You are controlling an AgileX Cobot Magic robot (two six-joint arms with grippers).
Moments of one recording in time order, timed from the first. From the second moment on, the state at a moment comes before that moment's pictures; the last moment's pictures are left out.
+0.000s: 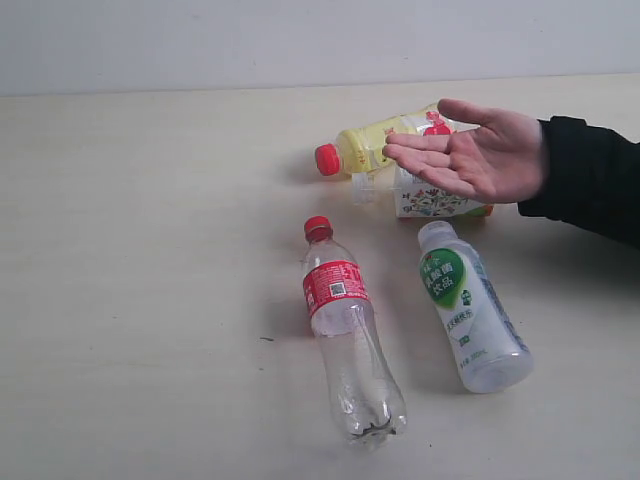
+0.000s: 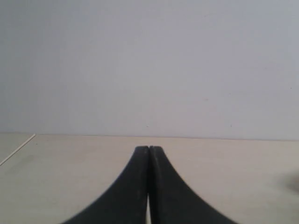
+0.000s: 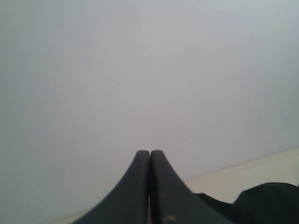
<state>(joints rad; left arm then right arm) 0.15 0.01 0.00 0.17 0.03 -0.17 0.04 0.01 0.00 0.19 -0.13 0.16</state>
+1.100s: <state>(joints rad) 0.15 0.01 0.00 0.17 0.03 -0.17 0.10 1.18 -0.92 0.34 1.10 -0.31</state>
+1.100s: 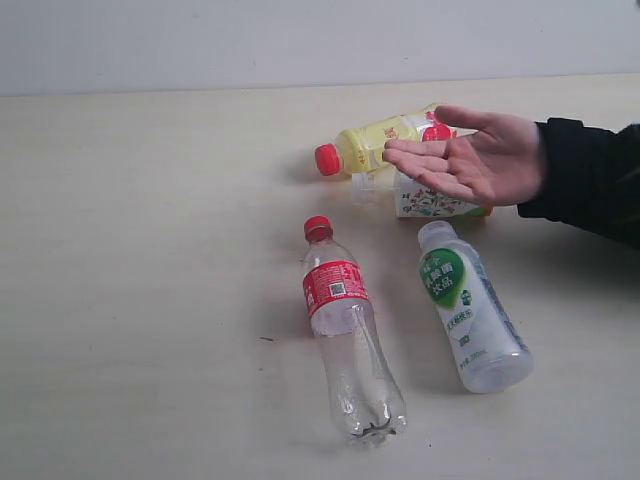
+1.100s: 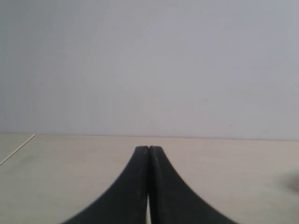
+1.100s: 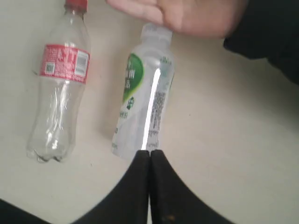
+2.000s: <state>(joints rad) 0.15 0.01 0.00 0.17 0.03 -0.17 0.52 1.60 -0.97 0.00 0.95 0.08</state>
